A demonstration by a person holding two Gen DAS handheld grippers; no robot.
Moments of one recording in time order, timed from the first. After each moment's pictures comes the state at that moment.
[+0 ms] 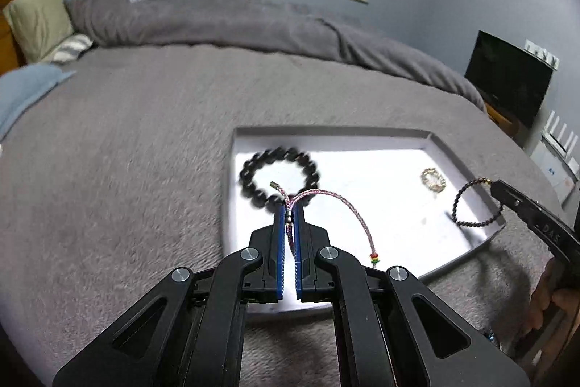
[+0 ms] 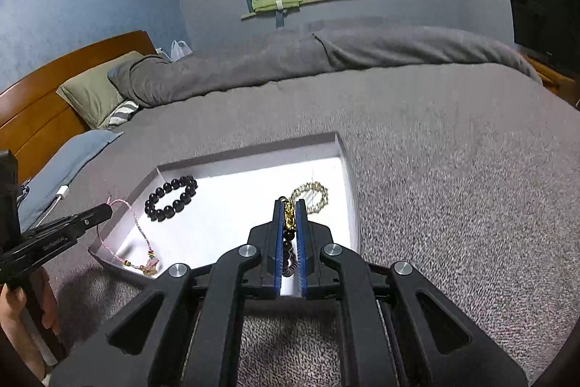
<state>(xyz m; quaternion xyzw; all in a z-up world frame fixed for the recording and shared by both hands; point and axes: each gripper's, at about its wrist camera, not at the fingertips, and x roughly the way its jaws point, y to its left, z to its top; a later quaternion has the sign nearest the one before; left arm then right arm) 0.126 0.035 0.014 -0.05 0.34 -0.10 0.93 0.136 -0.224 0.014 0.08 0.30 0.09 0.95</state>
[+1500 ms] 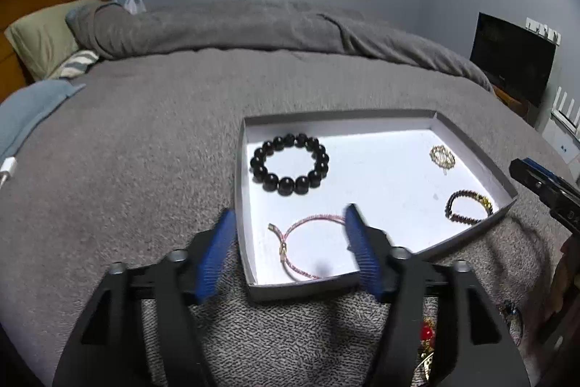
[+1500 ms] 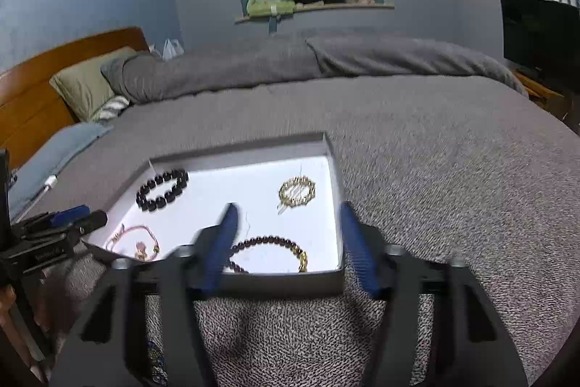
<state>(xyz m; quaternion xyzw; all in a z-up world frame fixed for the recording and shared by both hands) 0.108 0.025 0.014 -0.01 0.33 -0.08 0.94 0.112 -0.225 0.022 0.06 0.25 0.06 0.96</state>
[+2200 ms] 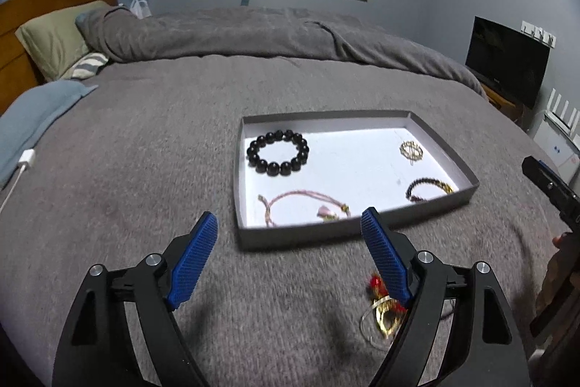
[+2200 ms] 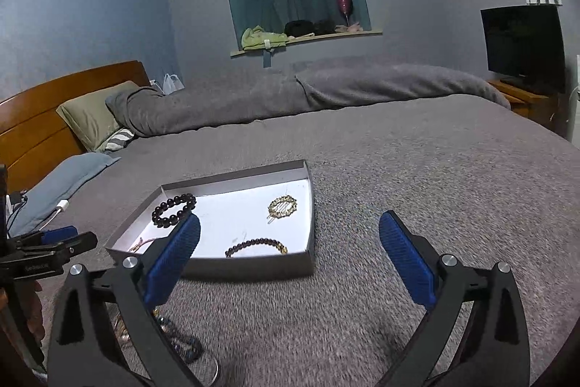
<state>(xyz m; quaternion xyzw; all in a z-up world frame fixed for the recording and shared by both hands) 0.047 0.020 0.041 -0.01 0.33 -0.08 0.94 0.044 -0.255 0.044 0.08 0.21 0.06 0.97</state>
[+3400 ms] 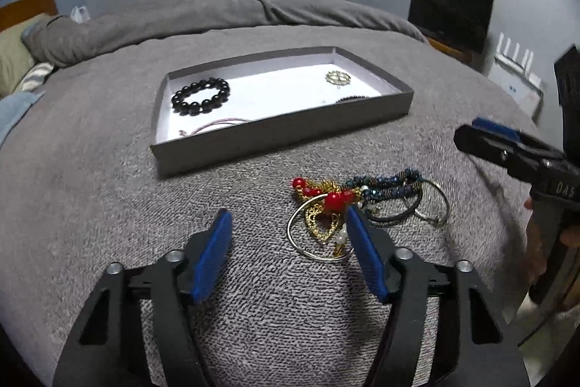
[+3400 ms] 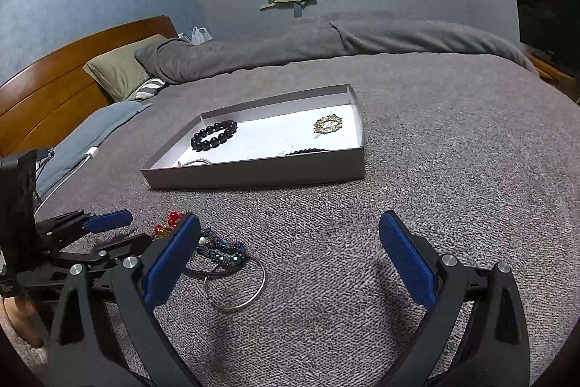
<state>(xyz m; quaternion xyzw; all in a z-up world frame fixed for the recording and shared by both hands) 0.000 -0.020 -0.008 0.05 0.36 -0.19 0.91 0.021 -0.219 0.005 0.06 0.29 0.12 0.95</state>
